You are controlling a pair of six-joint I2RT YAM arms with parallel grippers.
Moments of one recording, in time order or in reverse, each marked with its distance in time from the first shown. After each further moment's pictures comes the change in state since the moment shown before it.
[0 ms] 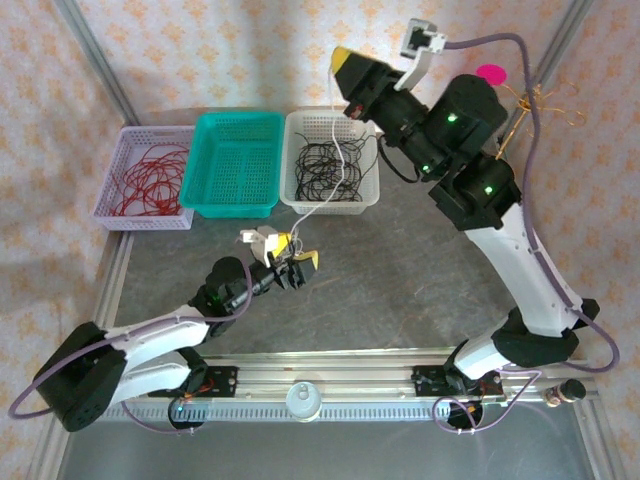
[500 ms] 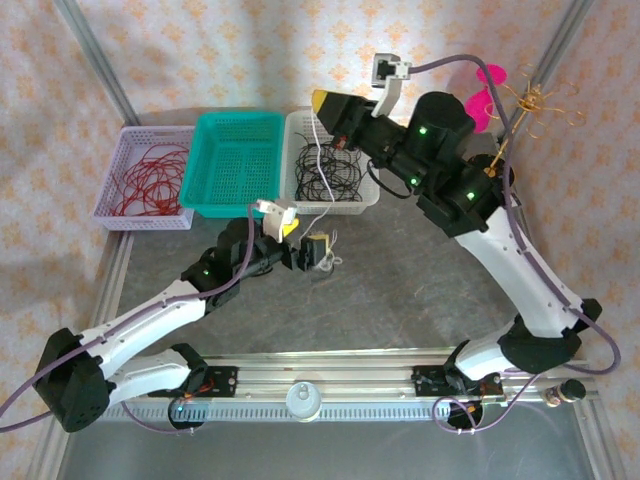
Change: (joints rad) left arm 0.000 0.015 0.348 -0.629 -0.009 0.060; right arm 0.000 -0.063 -0.169 -0.021 -0.098 0.023
